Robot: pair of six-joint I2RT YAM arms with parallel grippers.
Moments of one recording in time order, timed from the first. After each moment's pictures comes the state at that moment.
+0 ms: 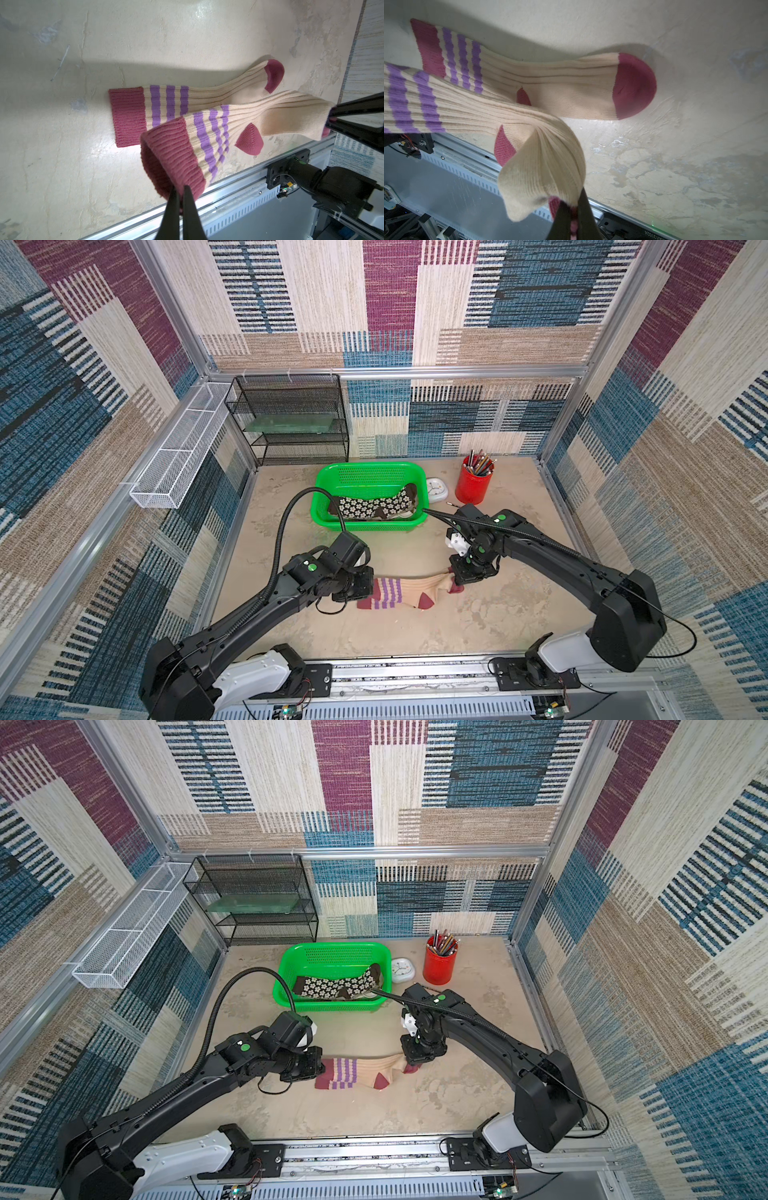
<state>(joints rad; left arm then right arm) -0.73 1.11 0.87 -0.84 0.18 -0.79 0.58 1.48 1.15 -1.17 -0.25 0.29</state>
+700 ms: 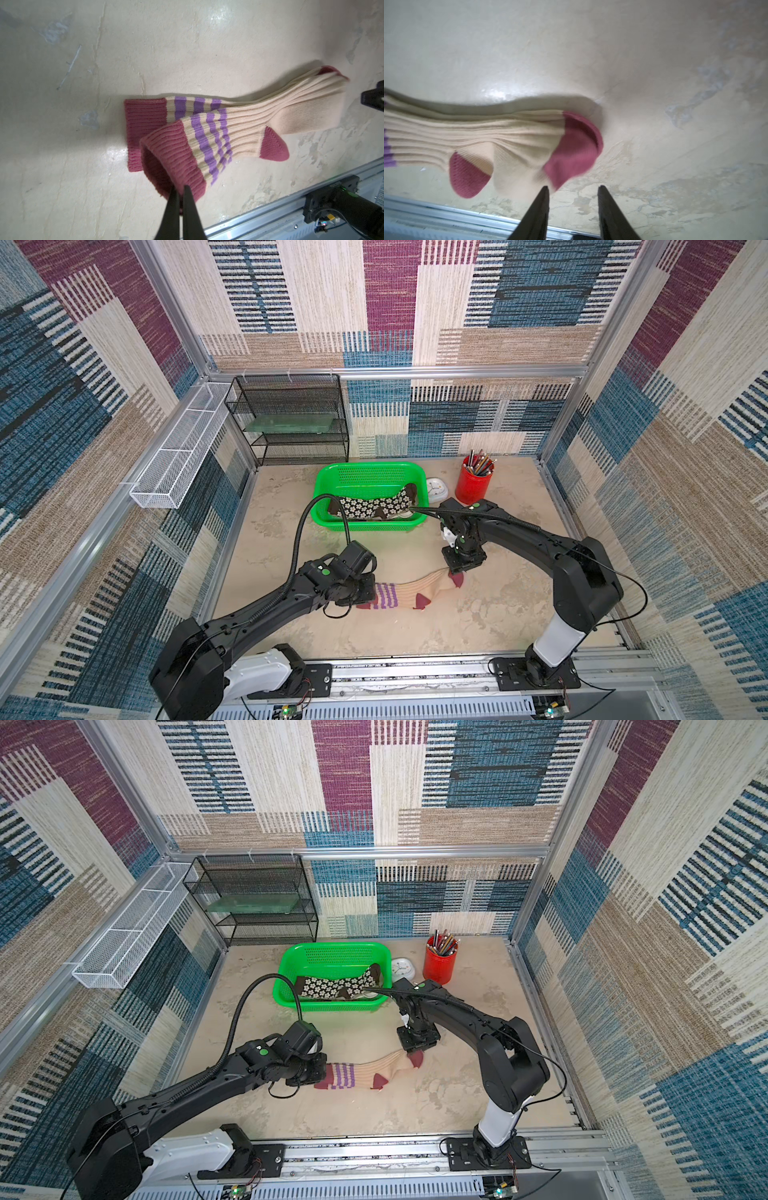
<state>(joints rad) -0.75 1.20 0.75 -0.69 0.08 -0.80 0.56 1.71 1.27 -1.16 0.01 0.28</state>
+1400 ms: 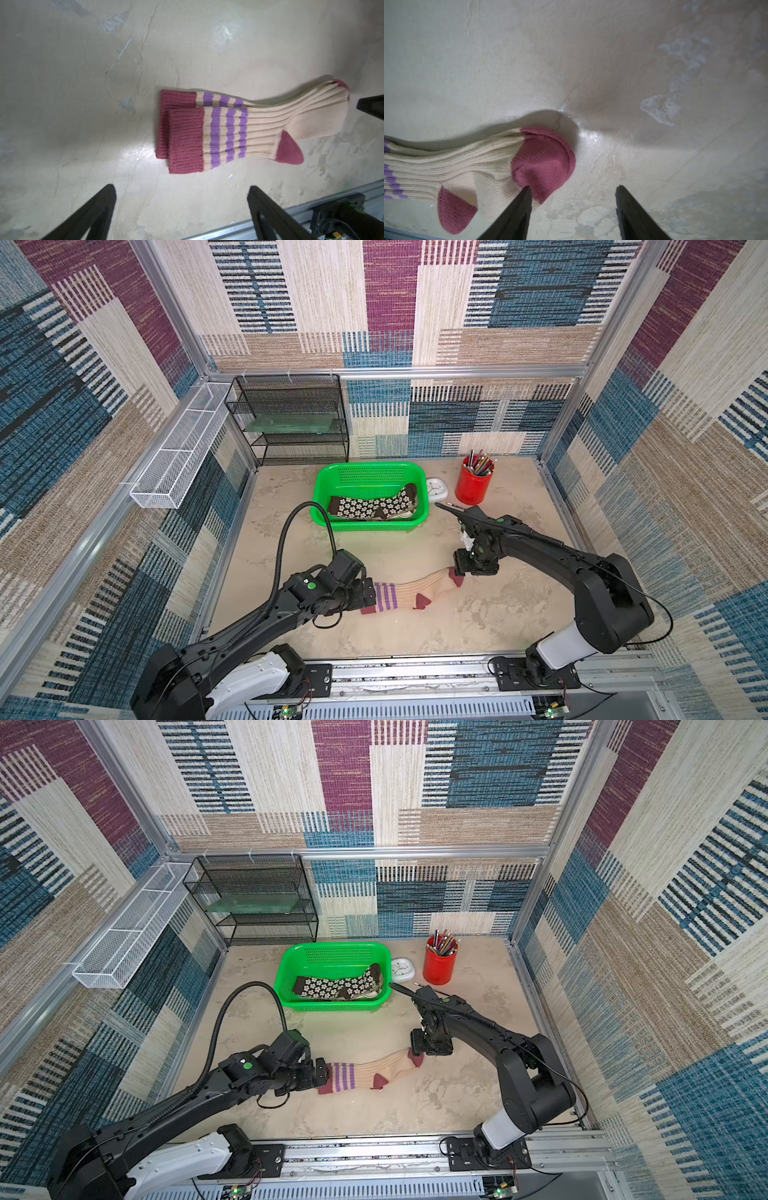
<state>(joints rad) -0.74 1.07 0.66 -0.72 0.00 -0.88 0.45 1.55 0.99 -0.88 -0.11 0.38</state>
